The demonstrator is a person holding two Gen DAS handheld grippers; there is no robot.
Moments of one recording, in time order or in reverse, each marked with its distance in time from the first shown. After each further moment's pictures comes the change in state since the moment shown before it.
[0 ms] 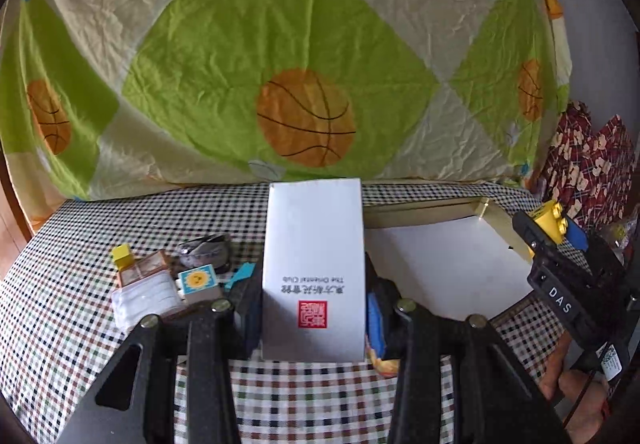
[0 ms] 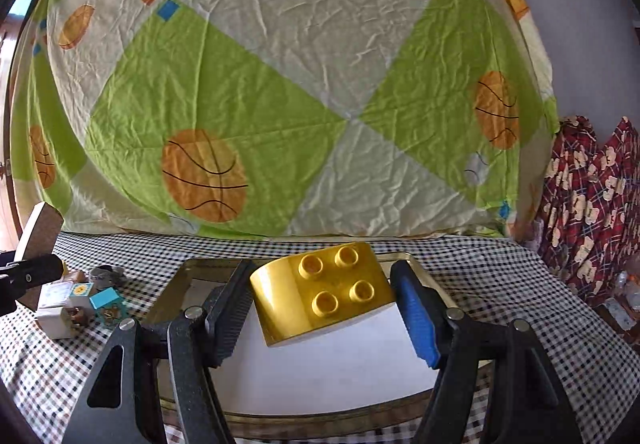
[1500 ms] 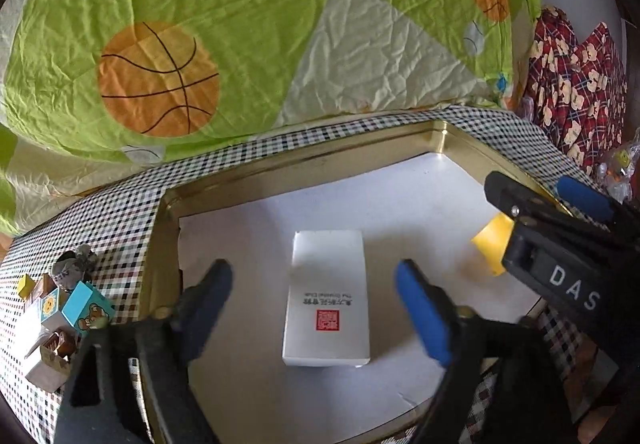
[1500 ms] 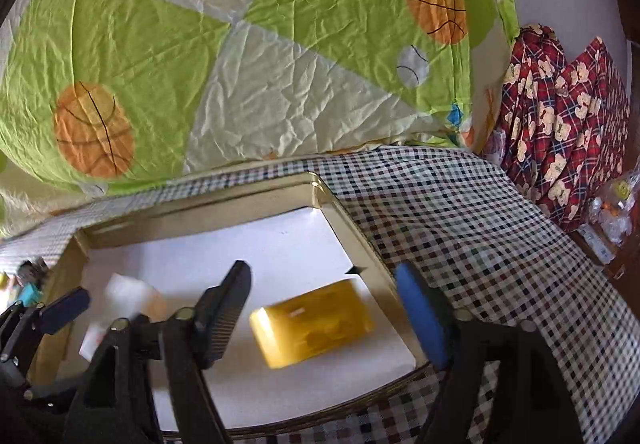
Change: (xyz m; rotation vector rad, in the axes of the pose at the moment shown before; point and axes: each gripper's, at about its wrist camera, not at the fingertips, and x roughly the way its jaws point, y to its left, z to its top) left arm 0.103 -0.131 -0.015 0.180 0.131 -0.025; right arm 0.057 -0.065 -0.018 0.179 0.271 -0.116
